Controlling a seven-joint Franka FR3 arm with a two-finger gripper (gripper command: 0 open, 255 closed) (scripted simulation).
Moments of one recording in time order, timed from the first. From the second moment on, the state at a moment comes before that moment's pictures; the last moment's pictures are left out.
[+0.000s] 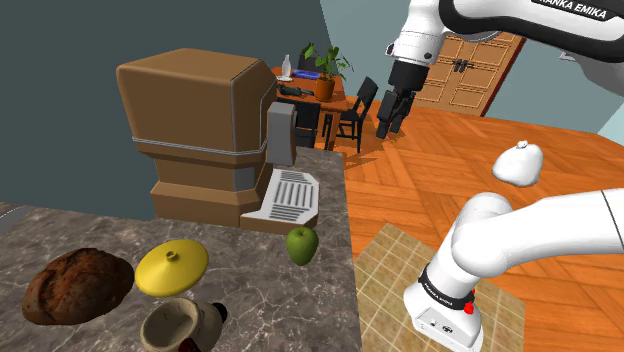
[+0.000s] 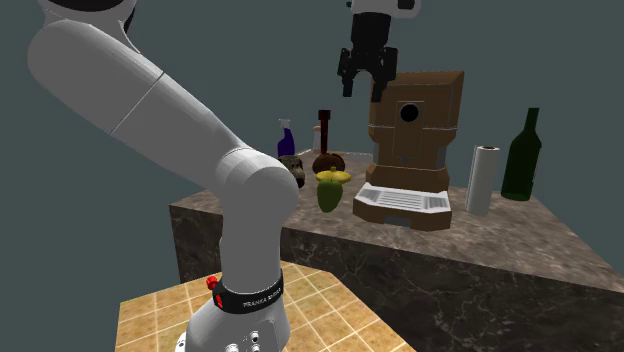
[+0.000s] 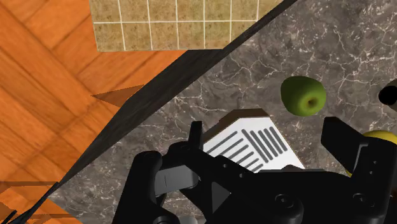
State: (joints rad) arm 0.02 -0.82 -0.03 -2.28 0.11 1.44 -0.02
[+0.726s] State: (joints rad) arm 0.01 -0.82 0.17 -2.48 0.26 1.63 0.29
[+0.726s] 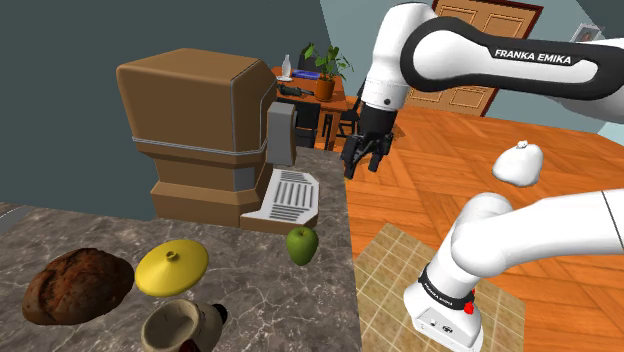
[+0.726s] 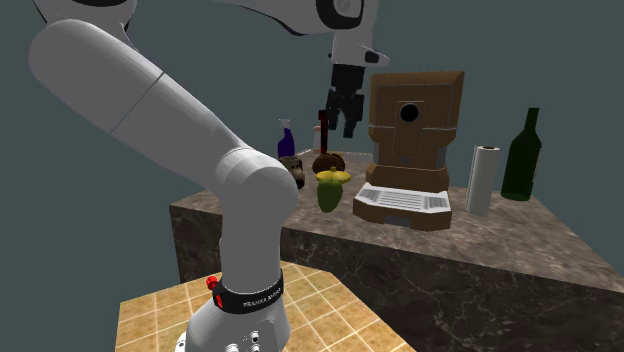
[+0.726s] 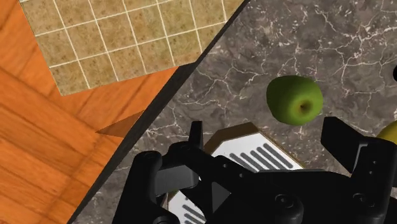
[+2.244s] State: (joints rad) arm -0.02 -0.44 0.58 -2.62 0.50 2.17 0.77
